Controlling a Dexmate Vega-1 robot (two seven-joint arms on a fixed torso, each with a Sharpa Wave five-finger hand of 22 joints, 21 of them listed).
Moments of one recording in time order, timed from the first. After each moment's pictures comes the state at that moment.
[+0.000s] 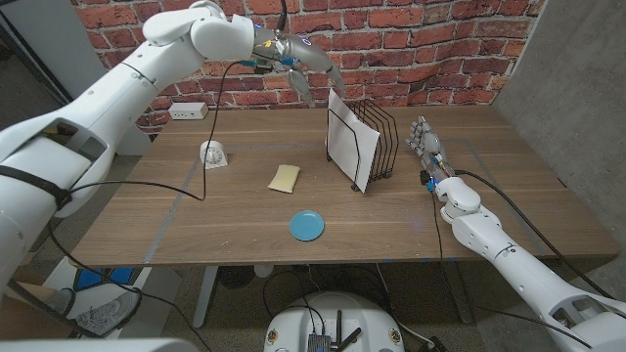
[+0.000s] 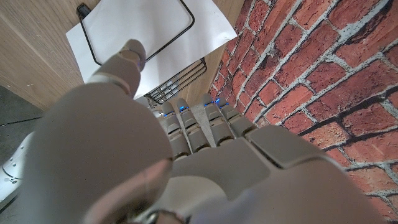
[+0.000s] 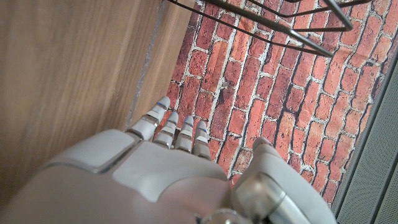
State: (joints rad) left arm 0.03 0.71 0.72 -1.51 0.56 -0.70 -0.57; left_hand 1.03 -0.15 0.53 -0.17 0.18 0.47 -0.14 0.23 0.17 0.43 -0.18 0.20 0.17 0.35 -0.04 0.18 0.17 0.20 -0.04 0.18 0.16; right arm -0.86 -0.51 -0.37 -1.34 0.57 0.28 -0.12; right_hand 0.07 0.10 0.34 0.07 0.20 0.10 -0.02 0.19 0.17 0.12 -0.01 0.19 0.19 0.02 -0.02 0.20 0.33 0.25 -0.01 0.18 0.17
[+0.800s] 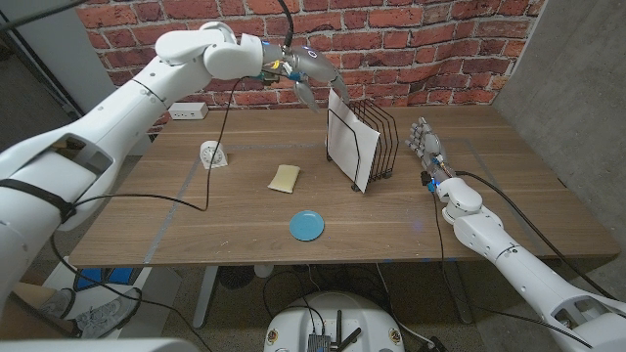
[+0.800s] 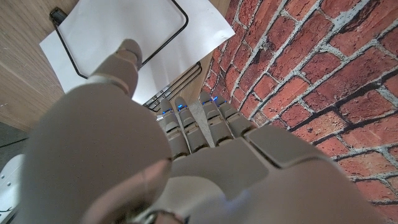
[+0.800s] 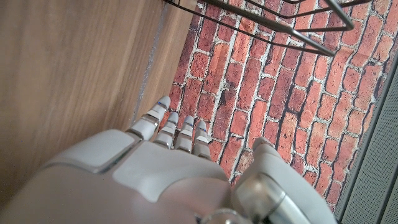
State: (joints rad) left arm 0.08 0.69 0.72 -1.54 0.72 -0.67 -0.43; left_hand 1.03 -0.13 0.48 -0.17 0.18 0.53 -0.13 0.22 0.17 0.48 -0.18 0.20 0.17 0.40 -0.05 0.18 0.17 0.24 -0.04 0.19 0.17; right arm -0.87 -0.51 -0.37 -1.33 0.59 0.27 -0.10; right_hand 0.07 0.09 0.34 0.07 0.20 0.11 -0.02 0.19 0.17 0.12 -0.01 0.19 0.19 0.02 -0.02 0.20 0.33 0.26 -0.01 0.18 0.17
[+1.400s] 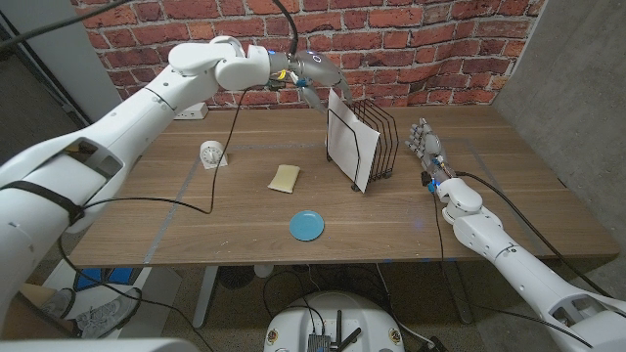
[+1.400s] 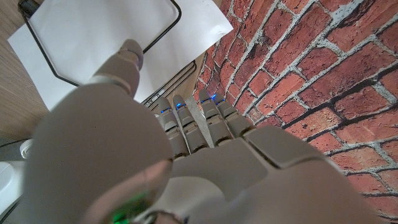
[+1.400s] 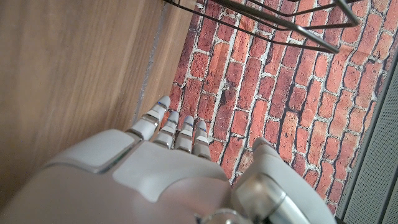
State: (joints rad) left arm 0.08 0.66 0.76 -1.48 0.81 -0.65 -0.29; left_hand 1.05 -0.12 0.46 -0.17 0.18 0.55 -0.14 0.22 0.17 0.50 -0.18 0.20 0.17 0.42 -0.04 0.18 0.17 0.28 -0.04 0.19 0.17; right arm -0.85 -0.50 -0.37 -1.30 0.60 0.29 -0.08; right_hand 0.06 0.09 0.34 0.07 0.20 0.11 -0.02 0.19 0.17 0.12 -0.01 0.19 0.19 0.03 -0.02 0.20 0.32 0.27 -0.01 0.18 0.17
